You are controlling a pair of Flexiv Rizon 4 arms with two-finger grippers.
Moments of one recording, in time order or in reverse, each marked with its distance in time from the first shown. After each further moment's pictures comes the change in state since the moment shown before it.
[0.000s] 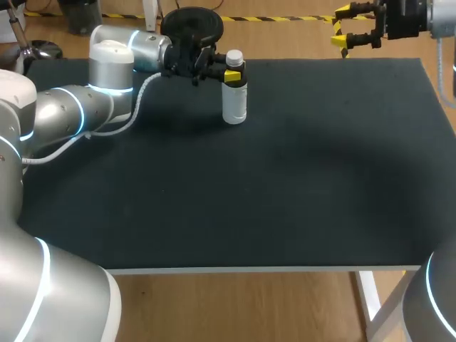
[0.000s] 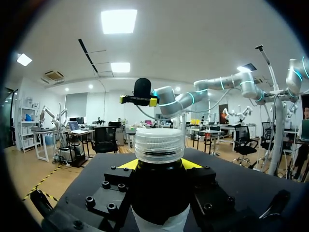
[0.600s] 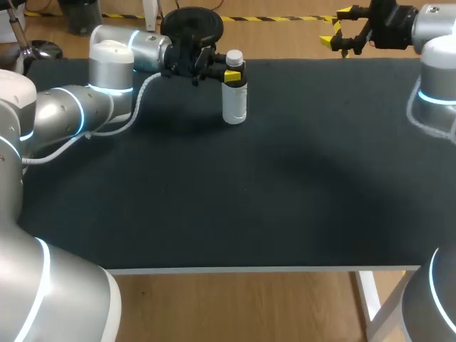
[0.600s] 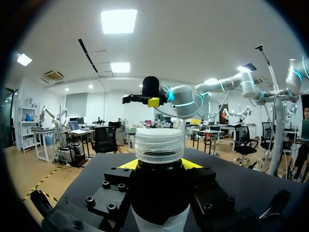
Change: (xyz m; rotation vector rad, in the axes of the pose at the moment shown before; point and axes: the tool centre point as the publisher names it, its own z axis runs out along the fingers) left arm 0.000 0.000 0.000 0.000 0.000 0.000; right arm 0.002 0.002 0.009 0.046 -0.284 0.038
